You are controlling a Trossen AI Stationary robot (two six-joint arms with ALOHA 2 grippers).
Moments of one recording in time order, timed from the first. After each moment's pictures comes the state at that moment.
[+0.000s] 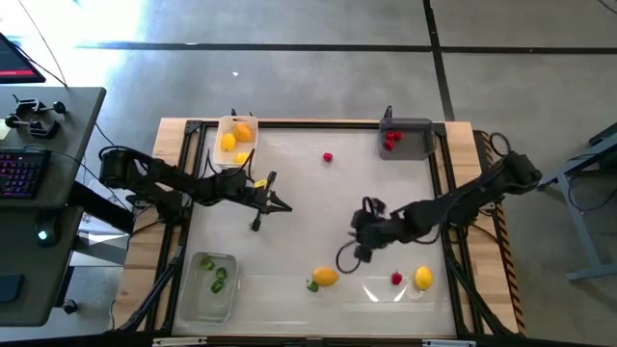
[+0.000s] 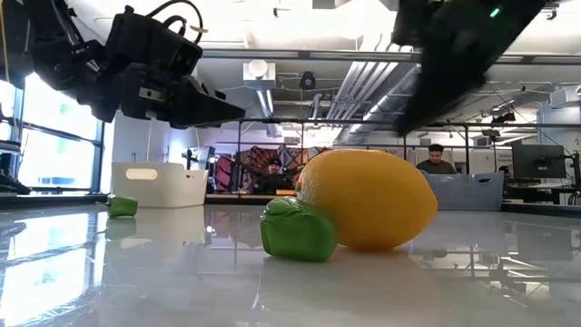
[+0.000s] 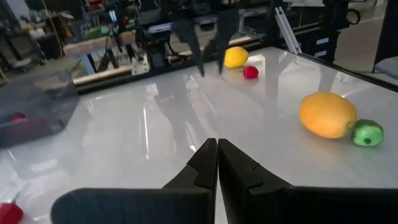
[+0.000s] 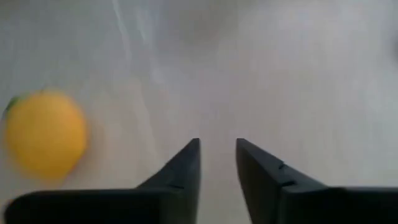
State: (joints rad) left arm 0.15 1.49 0.33 0.95 0.36 0.27; right arm 0.37 1.44 0.87 -0.41 0.39 0.58
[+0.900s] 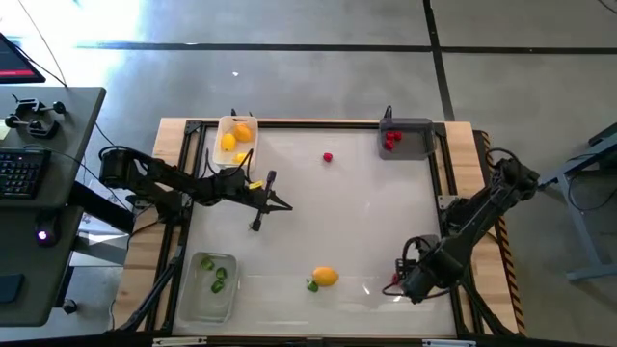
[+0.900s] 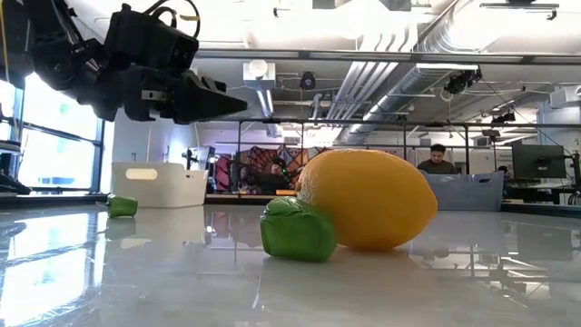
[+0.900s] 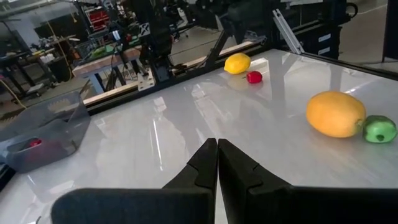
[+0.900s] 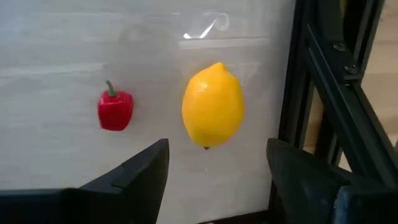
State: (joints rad) left arm 0.15 1.49 0.33 0.99 0.36 0.36; right arm 0.81 1.51 1.12 -1.26 -0.19 2.39
